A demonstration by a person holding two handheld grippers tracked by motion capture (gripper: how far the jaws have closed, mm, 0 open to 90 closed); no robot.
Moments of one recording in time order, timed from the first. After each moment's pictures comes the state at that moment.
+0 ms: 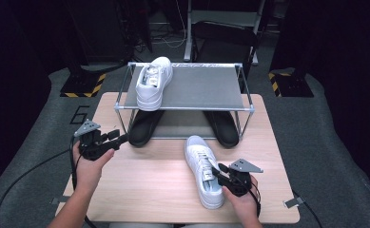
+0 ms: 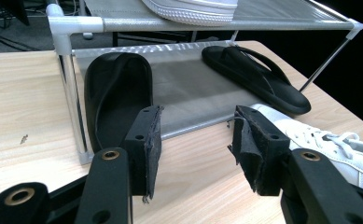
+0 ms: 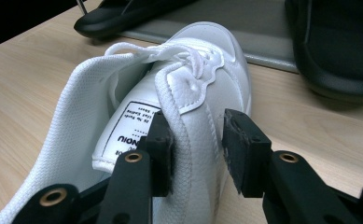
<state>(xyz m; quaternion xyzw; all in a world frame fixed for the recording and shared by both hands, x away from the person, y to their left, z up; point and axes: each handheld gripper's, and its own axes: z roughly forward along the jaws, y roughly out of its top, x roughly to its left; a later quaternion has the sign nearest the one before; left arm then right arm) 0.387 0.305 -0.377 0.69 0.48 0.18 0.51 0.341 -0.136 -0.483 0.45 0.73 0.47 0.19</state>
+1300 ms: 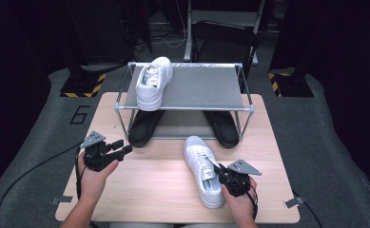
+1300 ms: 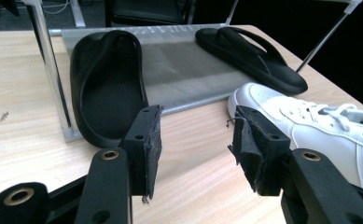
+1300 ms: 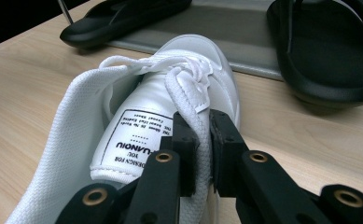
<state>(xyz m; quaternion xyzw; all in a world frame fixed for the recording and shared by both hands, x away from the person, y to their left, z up) 0.369 0.296 -0.408 0.70 0.48 0.17 0.50 0.337 -0.129 -0.479 0.47 0.72 0.47 0.22</state>
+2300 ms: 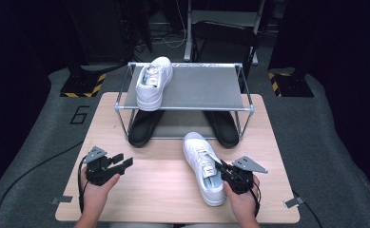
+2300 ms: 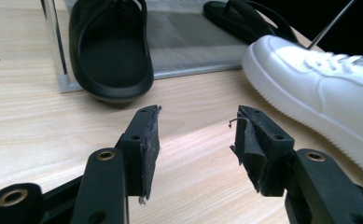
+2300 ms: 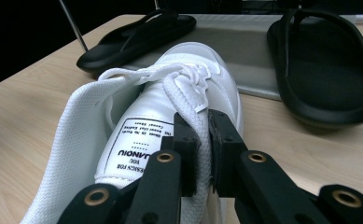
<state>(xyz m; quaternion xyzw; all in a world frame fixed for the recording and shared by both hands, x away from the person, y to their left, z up) 0.348 0.298 -0.451 0.70 0.50 0.16 0.49 0.335 -0.134 -0.457 0.46 0.70 0.50 0.21</state>
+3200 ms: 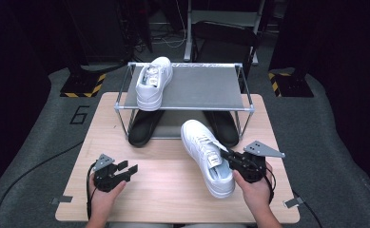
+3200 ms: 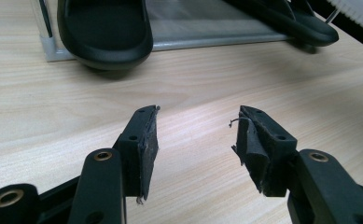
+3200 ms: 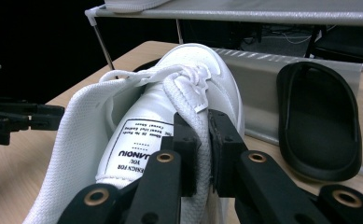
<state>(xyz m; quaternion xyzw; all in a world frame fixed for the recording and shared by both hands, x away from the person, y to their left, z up) 0.344 0.288 -0.483 0.71 0.50 0.17 0.47 0.339 -0.150 -0.385 0.42 0.71 0.53 0.19</state>
